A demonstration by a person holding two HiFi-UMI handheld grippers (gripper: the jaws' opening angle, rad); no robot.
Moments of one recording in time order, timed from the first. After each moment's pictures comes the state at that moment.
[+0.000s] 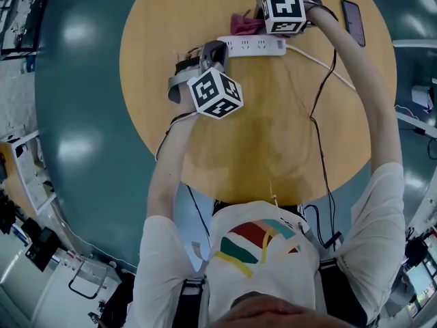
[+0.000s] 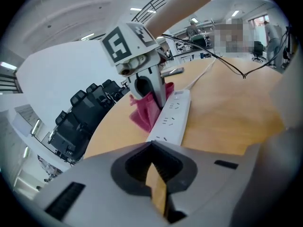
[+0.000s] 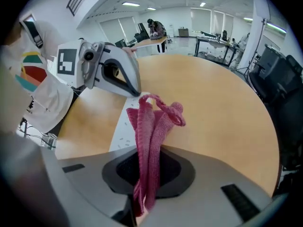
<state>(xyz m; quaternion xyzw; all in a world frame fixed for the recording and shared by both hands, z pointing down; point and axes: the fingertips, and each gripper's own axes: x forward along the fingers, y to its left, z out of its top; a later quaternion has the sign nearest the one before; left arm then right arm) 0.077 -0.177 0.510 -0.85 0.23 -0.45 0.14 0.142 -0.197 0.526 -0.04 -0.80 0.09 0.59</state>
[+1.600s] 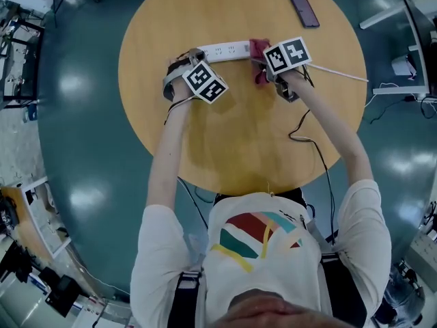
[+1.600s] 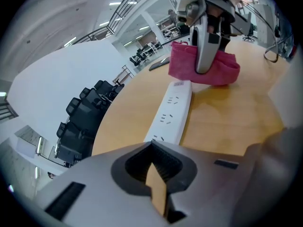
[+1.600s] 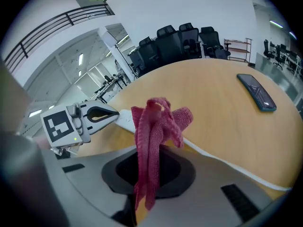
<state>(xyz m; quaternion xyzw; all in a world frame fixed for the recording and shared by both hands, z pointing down) 0.066 -0.157 0.522 -0.81 0.21 -0.51 0.20 0.180 -0.073 0.515 0.49 -0.70 0.46 0.25</state>
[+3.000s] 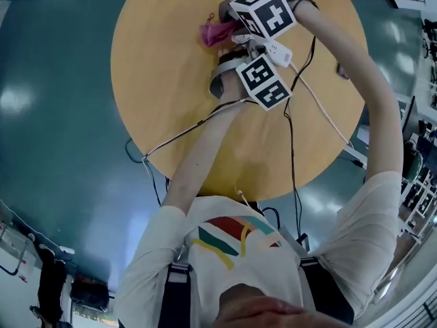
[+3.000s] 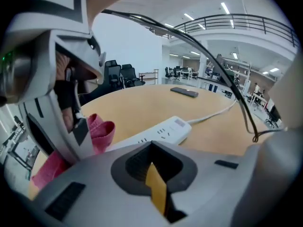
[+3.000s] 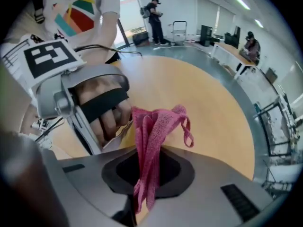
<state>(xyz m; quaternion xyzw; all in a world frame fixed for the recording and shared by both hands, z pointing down) 0.110 -0.141 0.494 -0.87 0.31 -0.37 -0.12 -0.011 -0.157 0.496 -0.38 -0.67 -0.23 0.60</state>
